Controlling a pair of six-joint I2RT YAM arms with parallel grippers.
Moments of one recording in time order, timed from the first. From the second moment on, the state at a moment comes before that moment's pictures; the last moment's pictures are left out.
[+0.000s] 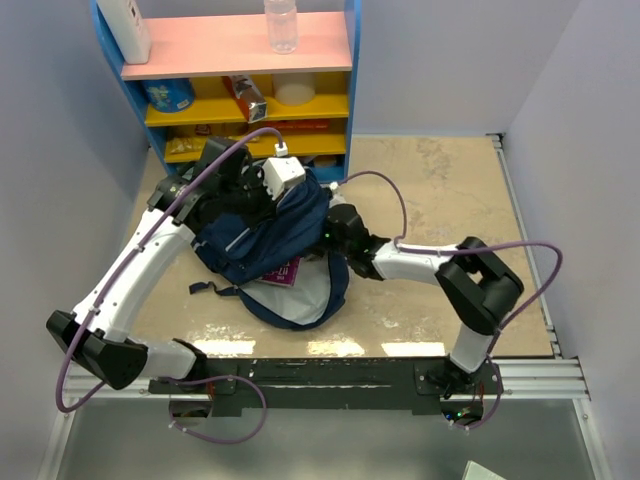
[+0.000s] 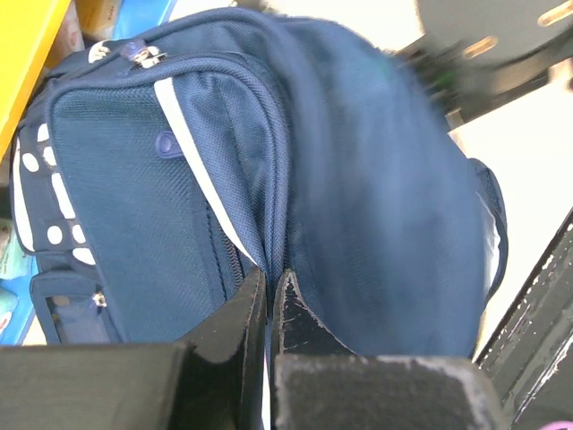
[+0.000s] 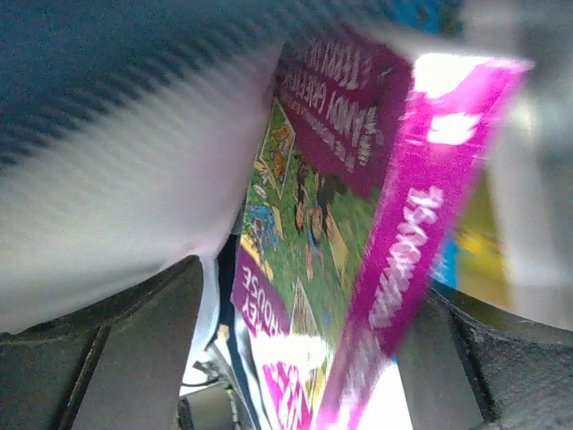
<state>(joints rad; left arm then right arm) -0.50 1.34 1.54 -0.96 0.30 0.44 0.80 1.80 1.00 0.48 -0.13 1.04</state>
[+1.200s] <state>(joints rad) -0.52 1.35 1.48 -0.89 0.37 0.43 1.02 1.44 0.63 0.38 0.35 0.86</state>
